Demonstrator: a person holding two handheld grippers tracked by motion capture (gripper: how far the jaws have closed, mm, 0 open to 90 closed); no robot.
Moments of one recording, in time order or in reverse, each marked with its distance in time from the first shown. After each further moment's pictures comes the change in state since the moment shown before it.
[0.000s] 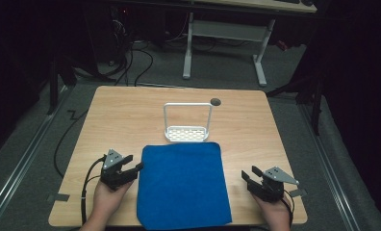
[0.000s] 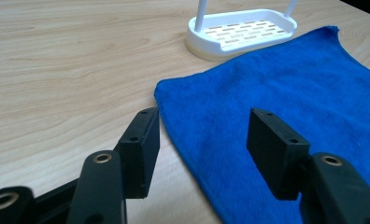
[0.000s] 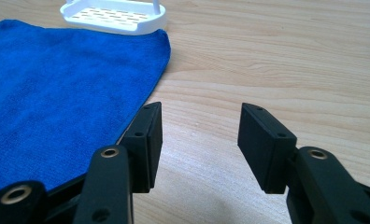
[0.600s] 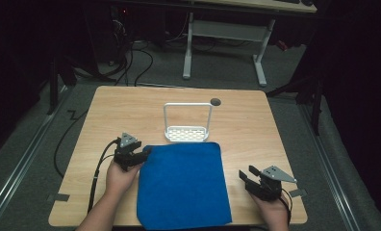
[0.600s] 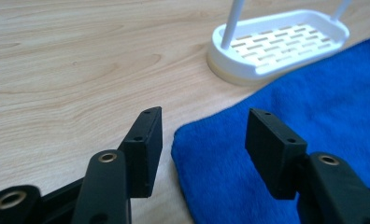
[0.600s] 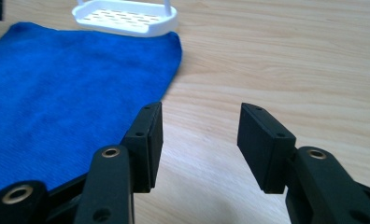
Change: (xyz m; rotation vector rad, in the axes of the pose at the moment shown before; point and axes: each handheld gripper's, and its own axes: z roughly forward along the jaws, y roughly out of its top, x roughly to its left) left arm 0.015 0.029 0.057 0.052 0.038 -0.006; right arm 0.004 0.005 0.005 0.000 0.042 -0.002
